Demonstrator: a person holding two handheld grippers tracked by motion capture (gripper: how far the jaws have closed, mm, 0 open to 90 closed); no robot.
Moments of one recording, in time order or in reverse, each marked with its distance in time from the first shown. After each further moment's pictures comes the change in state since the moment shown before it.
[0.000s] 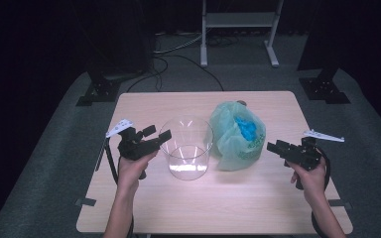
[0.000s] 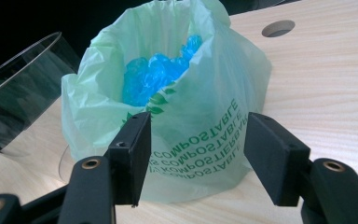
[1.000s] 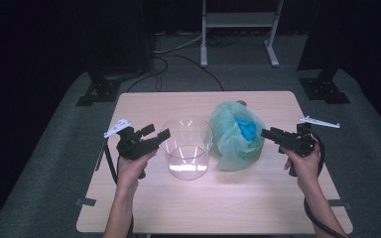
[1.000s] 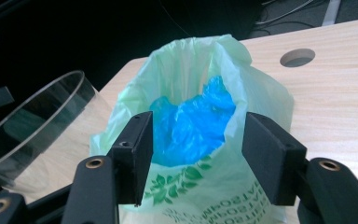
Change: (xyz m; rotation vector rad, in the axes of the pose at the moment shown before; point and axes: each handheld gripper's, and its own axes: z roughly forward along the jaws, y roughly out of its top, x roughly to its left) left arm 0.000 0.002 -0.003 -0.019 0.005 -0.003; right arm 0.017 0.035 0.014 -0.031 0.035 0.017
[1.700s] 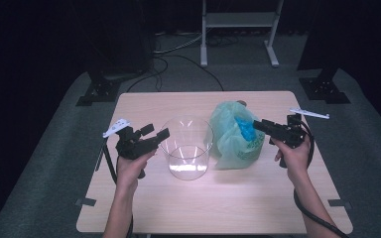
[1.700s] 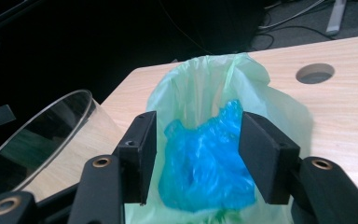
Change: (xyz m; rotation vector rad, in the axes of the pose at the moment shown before) left arm 0.000 0.001 -0.001 -0.008 0.000 -0.003; right arm 0.016 0.019 0.023 -0.012 0.005 0.009
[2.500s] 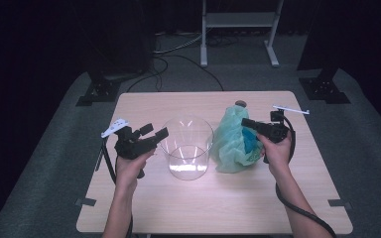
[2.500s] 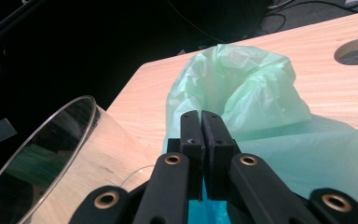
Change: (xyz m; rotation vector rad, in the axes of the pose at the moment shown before) left arm 0.002 0.001 -0.002 -0.005 0.006 -0.008; right arm 0.014 0.000 0.043 0.044 0.024 0.086
